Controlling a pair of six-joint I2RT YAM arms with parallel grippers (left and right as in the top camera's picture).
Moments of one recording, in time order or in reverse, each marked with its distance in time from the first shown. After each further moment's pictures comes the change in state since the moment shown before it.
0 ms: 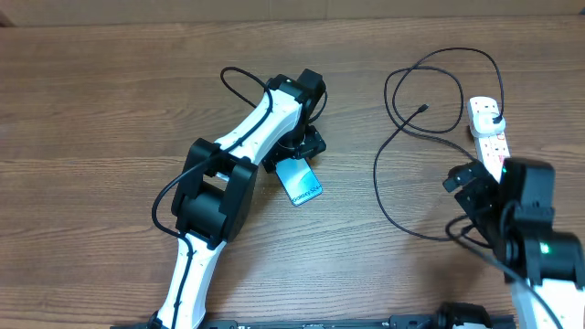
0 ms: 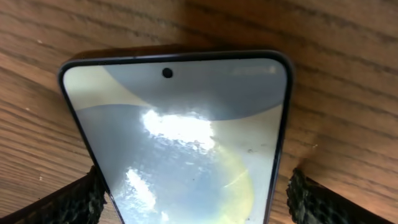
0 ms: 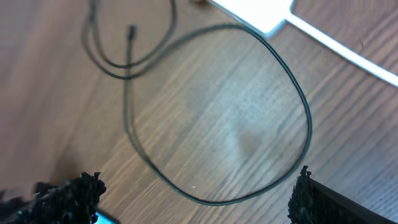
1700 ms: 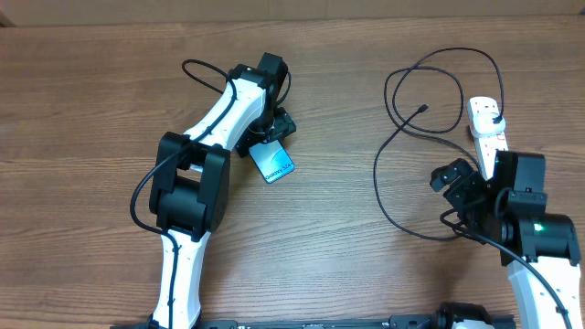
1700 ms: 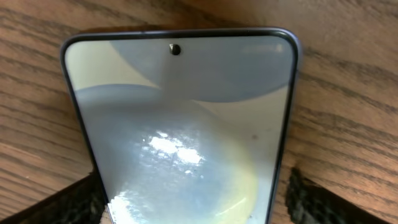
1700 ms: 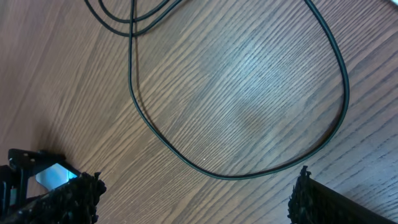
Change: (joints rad) left arm 0.155 -0.014 -0.027 0.110 -0.058 0.071; right arm 0.000 0.108 0.000 -0.002 -0.145 -0.032
